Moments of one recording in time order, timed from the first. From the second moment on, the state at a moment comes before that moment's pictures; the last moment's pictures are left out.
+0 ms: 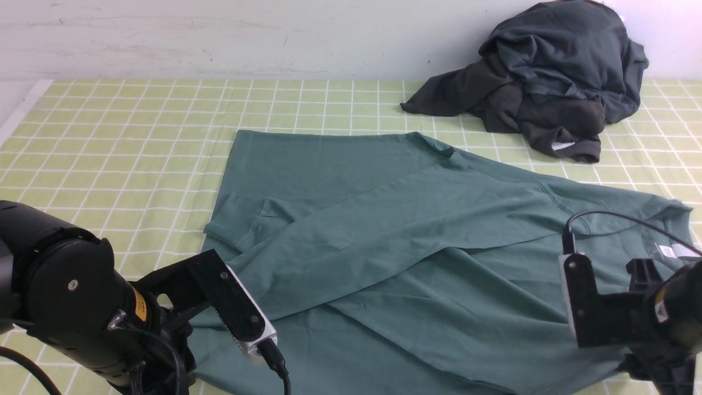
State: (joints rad) right arm 0.22 1.56 -0.67 -0.34 0.60 -0.94; left arm -0.44 1.31 -0.74 -0.04 0.83 0.47
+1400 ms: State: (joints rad) right arm 0.04 1.90 -1.39 -0.31 0.63 -0.17; left arm -0.34 1.89 -1.54 0.40 0.78 -0.22
